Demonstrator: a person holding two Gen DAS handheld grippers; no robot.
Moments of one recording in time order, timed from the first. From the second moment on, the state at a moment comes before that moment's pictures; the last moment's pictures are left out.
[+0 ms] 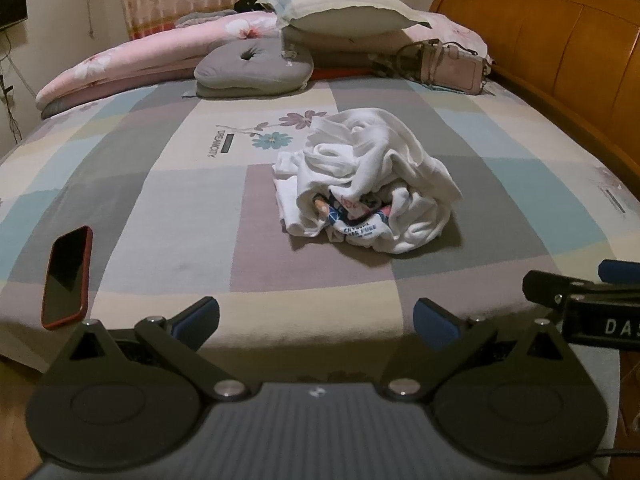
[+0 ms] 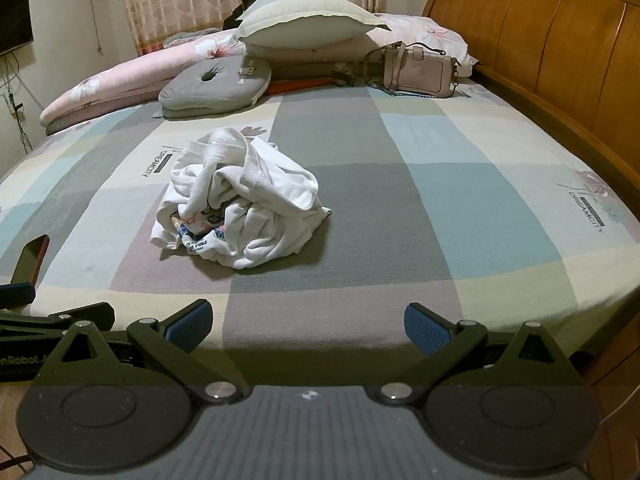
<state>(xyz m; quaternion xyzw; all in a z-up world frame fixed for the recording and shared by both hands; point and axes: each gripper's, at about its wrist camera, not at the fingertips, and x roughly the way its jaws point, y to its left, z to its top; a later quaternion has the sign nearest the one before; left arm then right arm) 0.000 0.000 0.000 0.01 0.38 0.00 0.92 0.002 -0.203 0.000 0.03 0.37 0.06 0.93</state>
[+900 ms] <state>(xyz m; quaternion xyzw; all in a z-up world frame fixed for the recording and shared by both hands) 0.001 0.003 -0.003 0.00 0.39 -0.01 0.92 0.001 -0.201 0.001 0.02 0.37 0.06 0.93</state>
